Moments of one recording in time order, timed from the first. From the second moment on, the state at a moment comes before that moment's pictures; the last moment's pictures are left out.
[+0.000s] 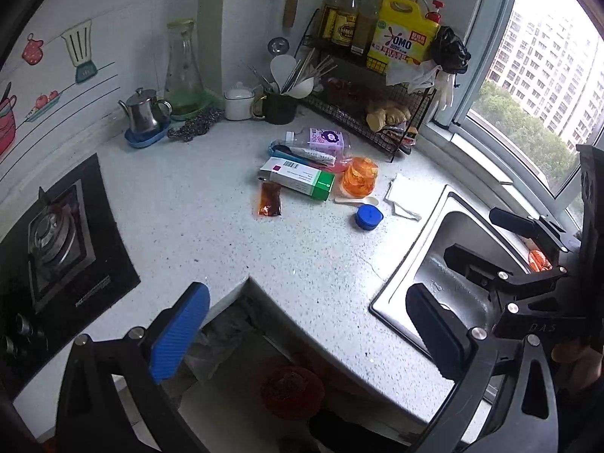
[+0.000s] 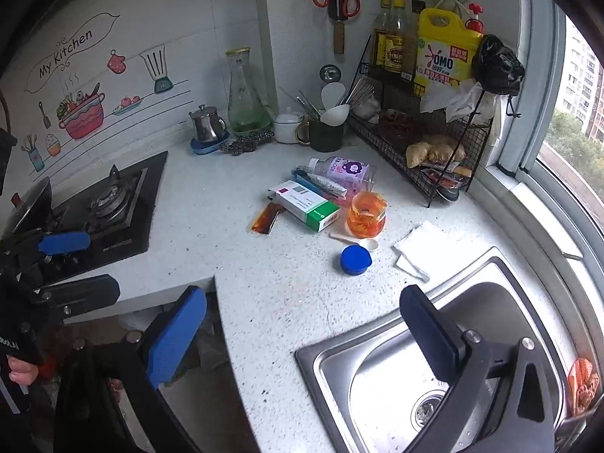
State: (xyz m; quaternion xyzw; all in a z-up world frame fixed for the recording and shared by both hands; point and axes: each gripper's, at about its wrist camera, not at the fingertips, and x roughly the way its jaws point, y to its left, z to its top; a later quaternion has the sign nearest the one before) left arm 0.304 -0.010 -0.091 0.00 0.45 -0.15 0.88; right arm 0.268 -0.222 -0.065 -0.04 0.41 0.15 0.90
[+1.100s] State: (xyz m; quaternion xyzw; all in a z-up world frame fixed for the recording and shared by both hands) left arm 0.462 -0.063 -0.232 -0.01 0.57 -0.14 0.81; right arm 0.420 -0.248 -0.209 -0.07 0.55 0.16 0.82
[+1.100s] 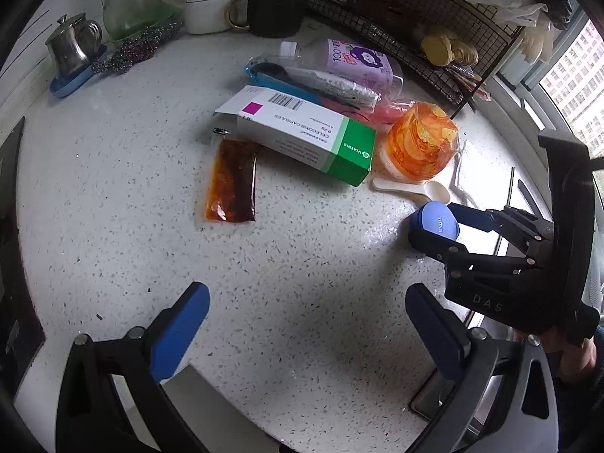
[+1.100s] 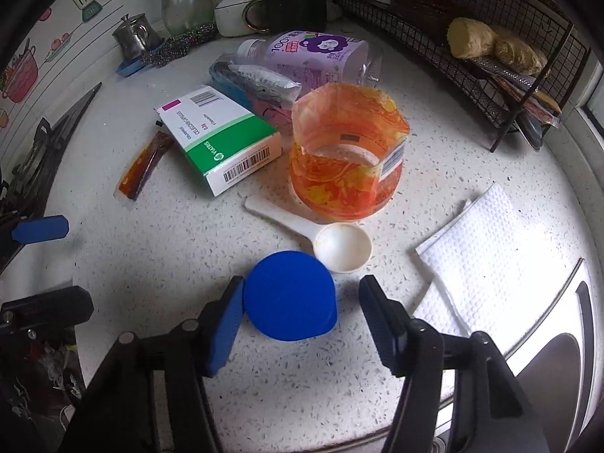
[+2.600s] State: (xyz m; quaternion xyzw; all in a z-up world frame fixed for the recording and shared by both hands) left arm 0.571 -0.229 -0.246 0.11 0.55 -0.25 0.79; right arm 0.458 -0.381 -0.171 0.02 0.52 0.03 0.86
